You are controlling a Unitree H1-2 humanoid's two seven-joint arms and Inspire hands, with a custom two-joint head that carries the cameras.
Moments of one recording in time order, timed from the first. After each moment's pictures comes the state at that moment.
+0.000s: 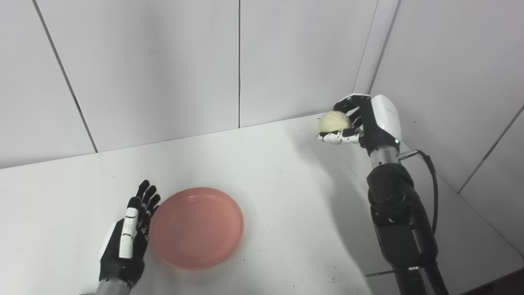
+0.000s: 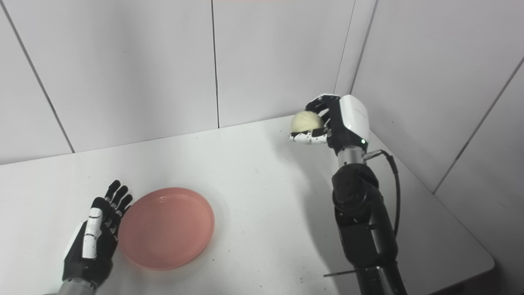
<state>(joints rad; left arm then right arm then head) -0.26 -0.04 -0.10 0.19 -0.16 0.03 -0.23 -0.37 -0.38 -0.20 -0.17 -0.57 0.32 0.05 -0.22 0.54</state>
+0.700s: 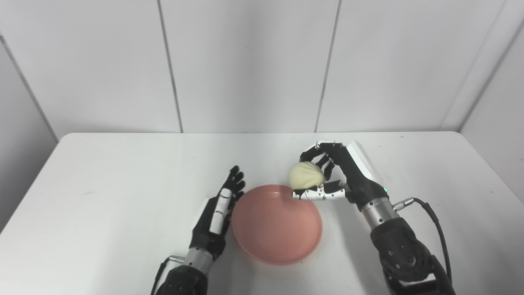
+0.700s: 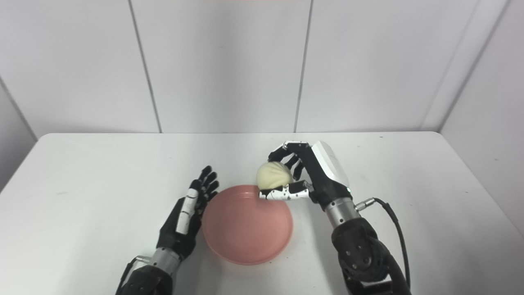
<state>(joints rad) -0.28 -0.12 -0.13 0.25 -0.08 -0.03 -0.15 -0.34 -0.27 0.15 -0.17 -0.43 0.11 0.14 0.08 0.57</state>
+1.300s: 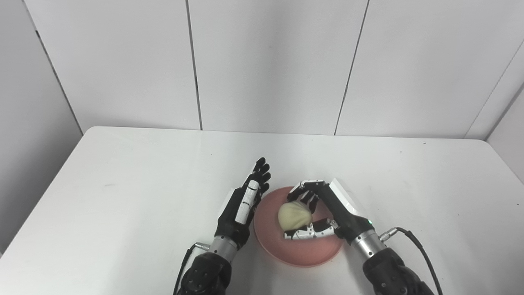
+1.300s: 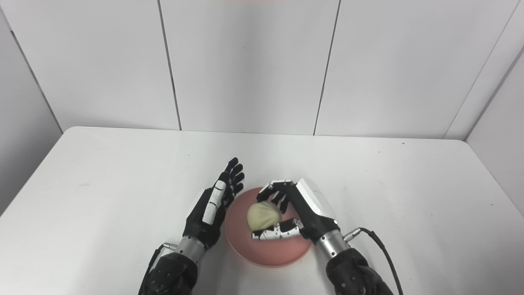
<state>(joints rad) -0.33 -0.15 -0.12 0.33 -0.09 -0.10 -0.15 -0.29 -0.25 0.25 0.00 -0.48 -0.06 0.13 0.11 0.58</state>
